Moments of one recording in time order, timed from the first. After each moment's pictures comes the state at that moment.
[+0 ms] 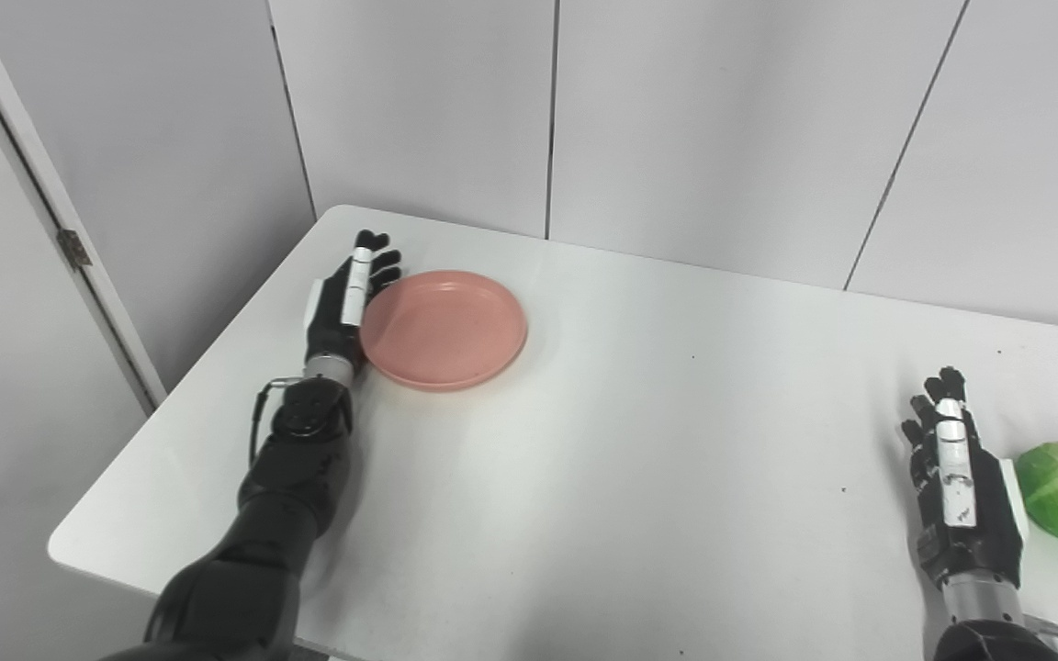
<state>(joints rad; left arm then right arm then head) -0.63 0.27 0.19 0.92 -0.17 -0.30 0.02 -0.32 -0.07 -0.10 0.25 0.18 -0.08 0.08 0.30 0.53</state>
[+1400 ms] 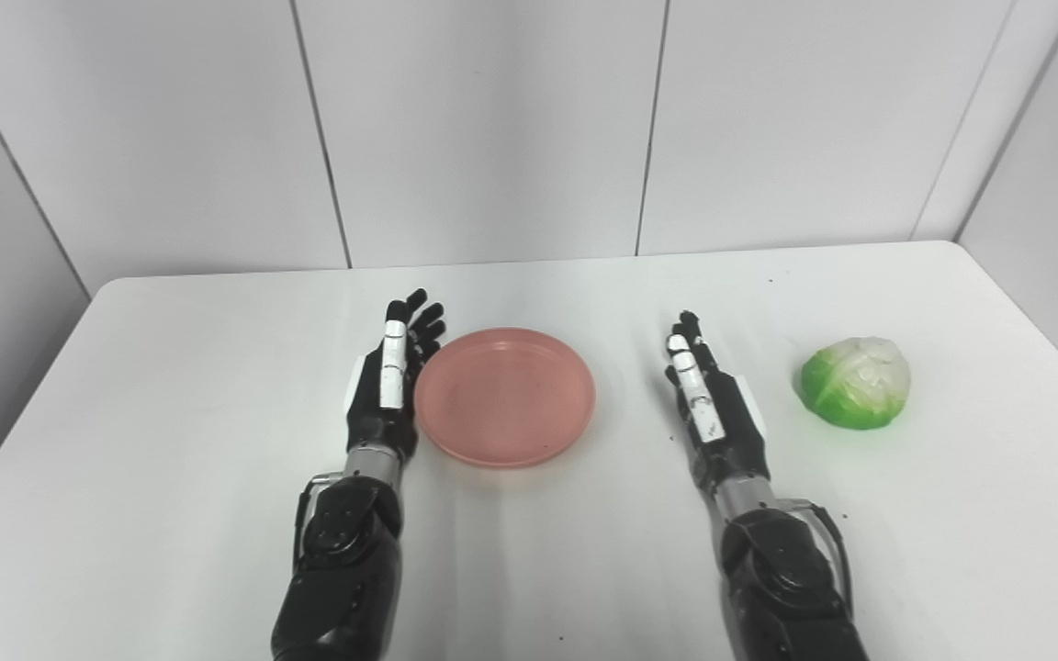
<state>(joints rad) -0.55 -0.05 0.06 0.66 -0.14 -0.23 -0.04 -0.37 0.03 -0.05 0.32 0.10 -0.05 0.01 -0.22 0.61</state>
